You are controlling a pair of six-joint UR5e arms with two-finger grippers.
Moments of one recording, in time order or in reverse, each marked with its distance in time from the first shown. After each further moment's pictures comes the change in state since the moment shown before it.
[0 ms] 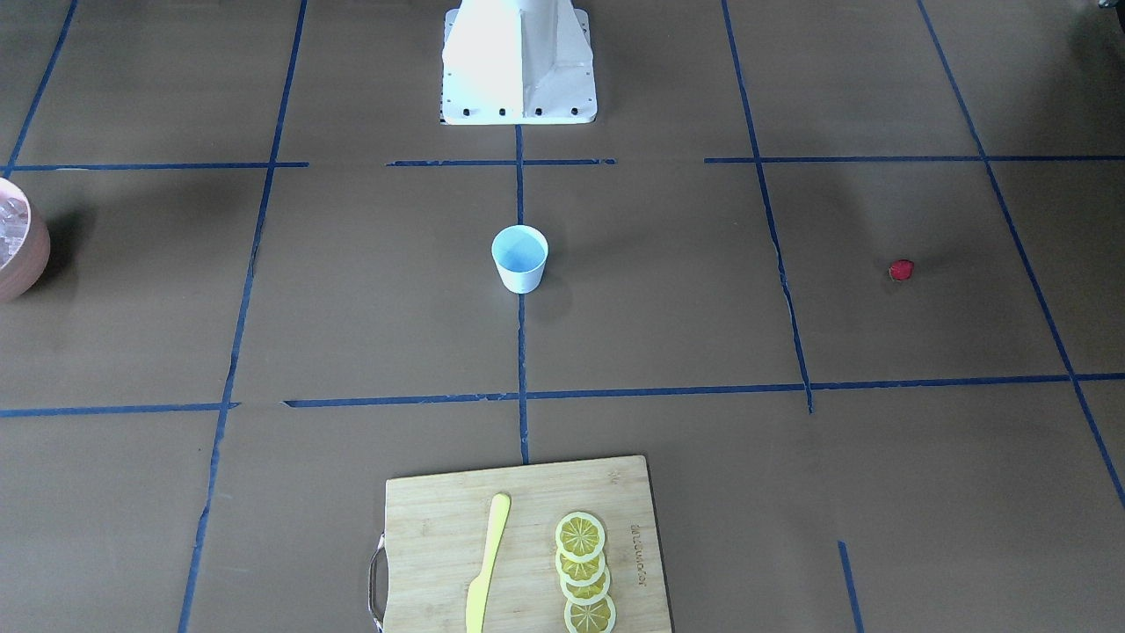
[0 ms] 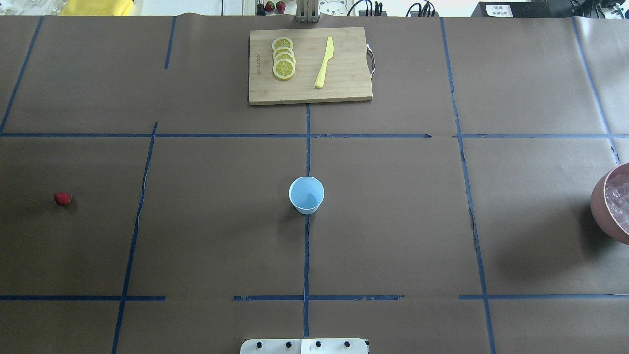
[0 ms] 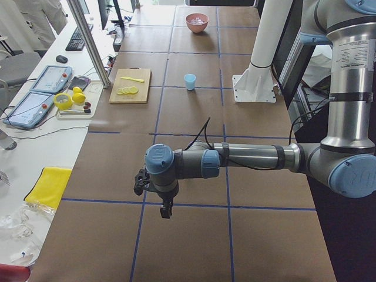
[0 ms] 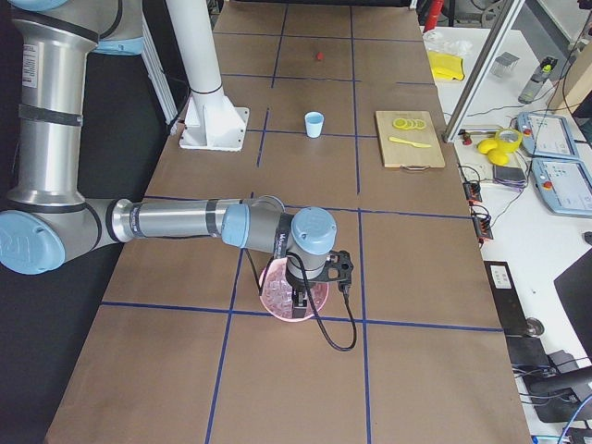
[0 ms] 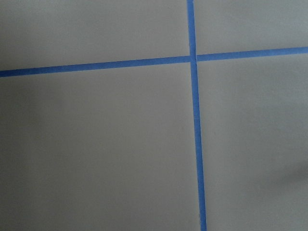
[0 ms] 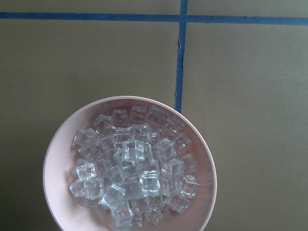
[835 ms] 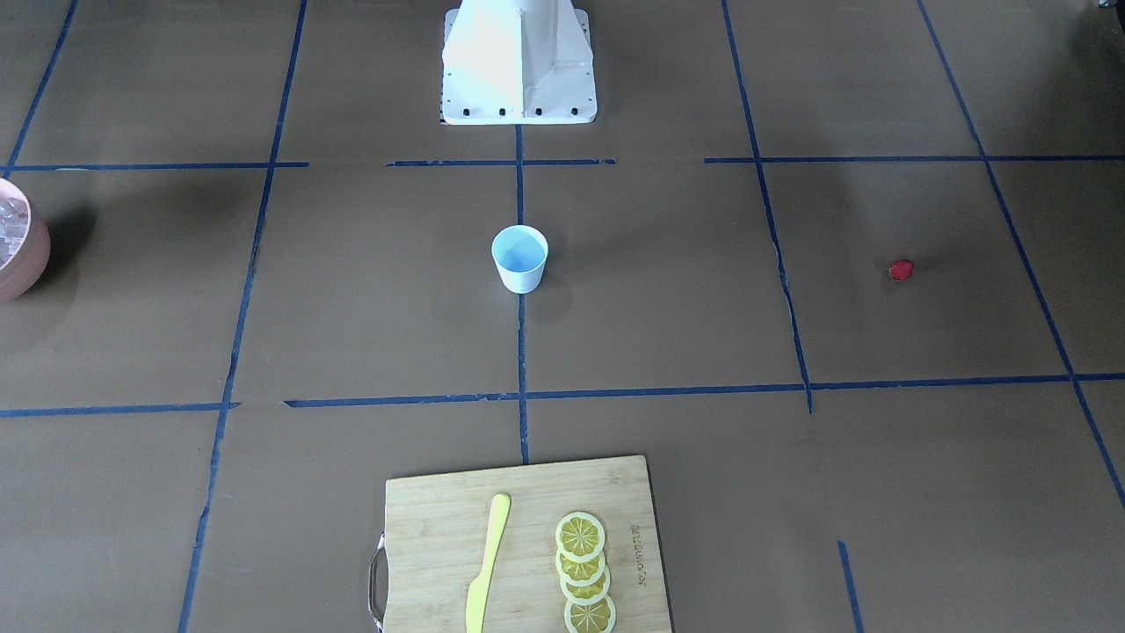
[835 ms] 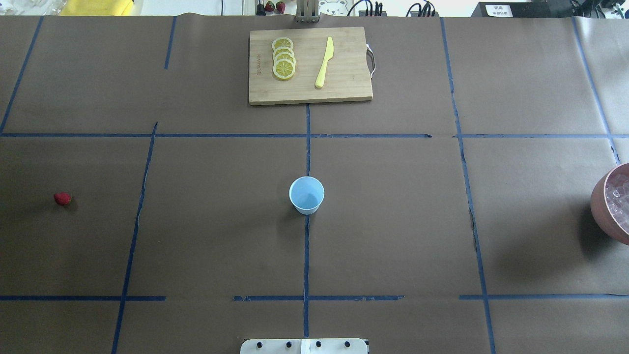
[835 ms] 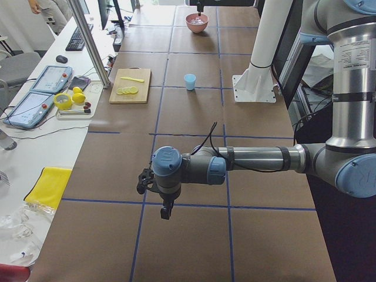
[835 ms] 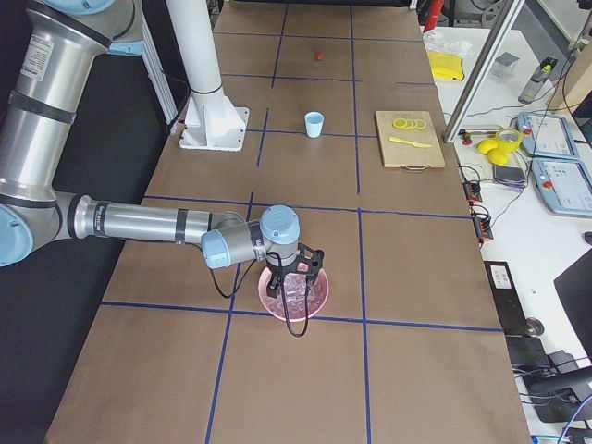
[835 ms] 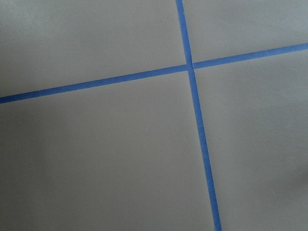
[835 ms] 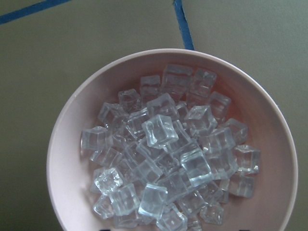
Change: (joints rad) left arm 0.007 0.027 0.000 -0.098 -0.005 -0.008; right arm -0.242 -0.170 -0.003 0.518 -0.017 0.742
